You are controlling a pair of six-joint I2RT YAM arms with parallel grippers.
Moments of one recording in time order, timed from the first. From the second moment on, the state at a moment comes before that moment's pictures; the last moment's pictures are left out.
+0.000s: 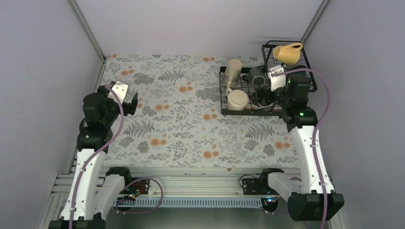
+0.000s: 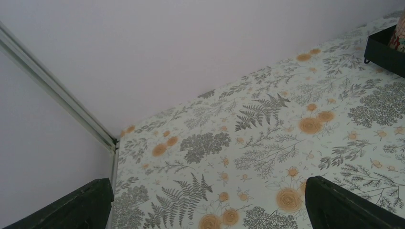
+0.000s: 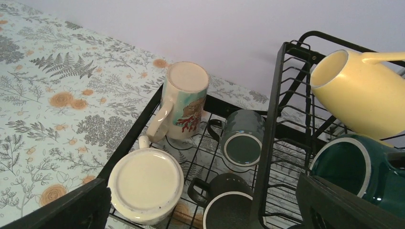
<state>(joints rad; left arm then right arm) 0.00 0.73 0.81 -0.36 0.14 0.35 0.02 1.02 1.11 -0.53 -0.20 -0.32</state>
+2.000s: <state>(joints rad) 0.00 0.93 0.79 -0.27 0.12 0.32 0.30 1.96 1.71 -0.73 0.07 0.01</state>
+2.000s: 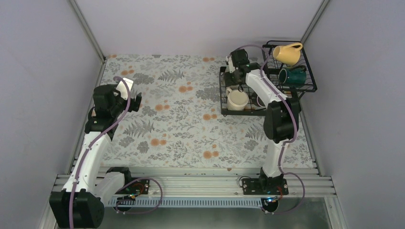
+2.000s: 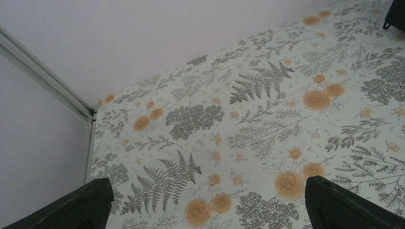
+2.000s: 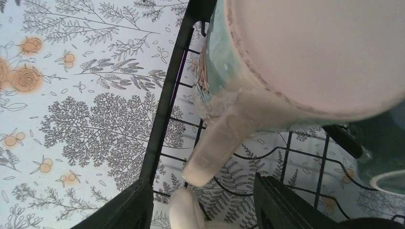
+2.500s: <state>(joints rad) 0.00 0.91 0.76 -0.27 0.10 0.34 0.30 2.10 1.76 -0.68 0.10 0.01</state>
